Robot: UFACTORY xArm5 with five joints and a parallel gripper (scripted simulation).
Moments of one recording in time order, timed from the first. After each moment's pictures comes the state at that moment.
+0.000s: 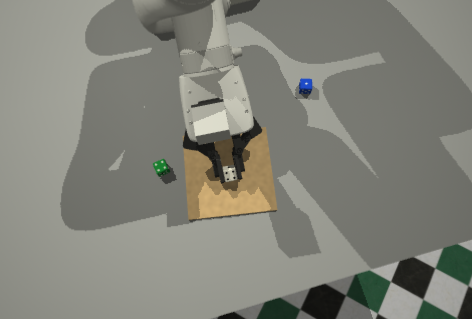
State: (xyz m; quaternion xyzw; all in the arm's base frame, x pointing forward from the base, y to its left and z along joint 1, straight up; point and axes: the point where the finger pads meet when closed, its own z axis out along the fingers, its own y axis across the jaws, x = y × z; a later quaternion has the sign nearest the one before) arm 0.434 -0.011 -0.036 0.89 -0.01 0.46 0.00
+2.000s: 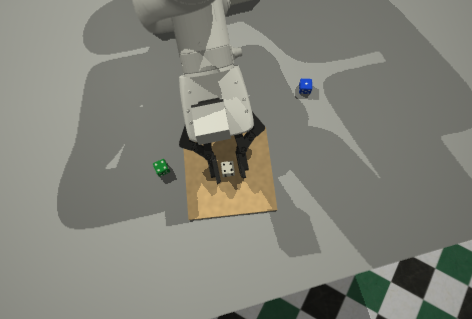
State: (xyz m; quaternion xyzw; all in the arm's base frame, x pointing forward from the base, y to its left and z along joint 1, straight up) arm 0.434 -0.011 -0.036 0.89 -0.01 0.46 0.00
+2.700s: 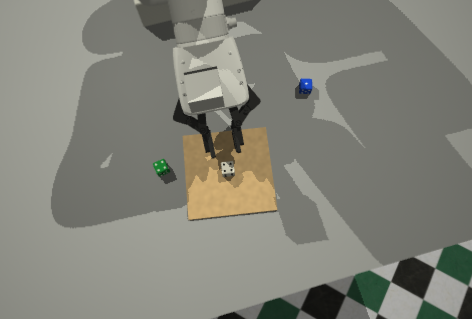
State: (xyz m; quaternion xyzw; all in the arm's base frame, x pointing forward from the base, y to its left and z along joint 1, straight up) arm 0.399 -0.010 -0.011 0.89 -0.01 0.46 0.00
